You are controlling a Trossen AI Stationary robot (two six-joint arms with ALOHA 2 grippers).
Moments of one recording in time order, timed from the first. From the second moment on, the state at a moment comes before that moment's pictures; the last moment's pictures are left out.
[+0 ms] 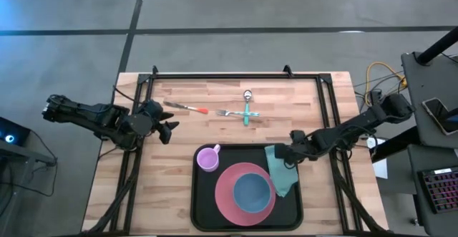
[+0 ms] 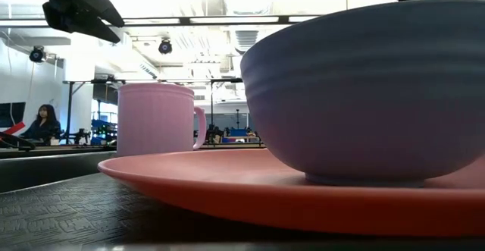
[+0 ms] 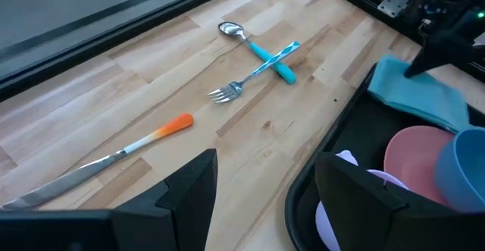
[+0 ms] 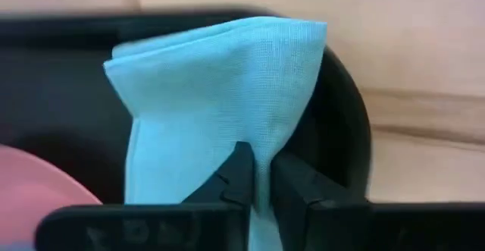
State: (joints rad) left arm -0.25 0.71 0.82 -0.84 -0.60 -0.79; right arm 0.35 1.30 0.63 -0.63 0.16 1.93
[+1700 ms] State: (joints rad) left arm -0.25 0.71 0.82 -0.84 -0.60 -0.78; right arm 0.74 1.98 1.39 -0.72 -0.08 1.22
